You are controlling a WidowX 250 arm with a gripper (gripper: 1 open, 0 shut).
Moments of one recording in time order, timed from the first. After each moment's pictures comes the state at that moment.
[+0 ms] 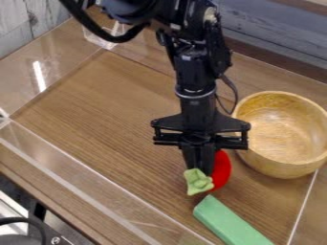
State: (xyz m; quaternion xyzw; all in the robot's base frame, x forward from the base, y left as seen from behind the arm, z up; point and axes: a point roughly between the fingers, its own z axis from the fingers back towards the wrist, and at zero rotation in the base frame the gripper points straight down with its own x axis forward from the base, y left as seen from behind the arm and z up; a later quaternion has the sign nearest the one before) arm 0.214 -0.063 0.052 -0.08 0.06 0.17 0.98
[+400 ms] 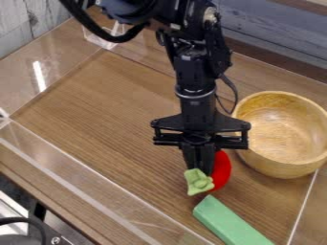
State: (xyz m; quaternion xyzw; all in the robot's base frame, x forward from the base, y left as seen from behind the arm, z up) arm 0.215 -0.063 0.053 -0.09 0.06 0.17 0.98
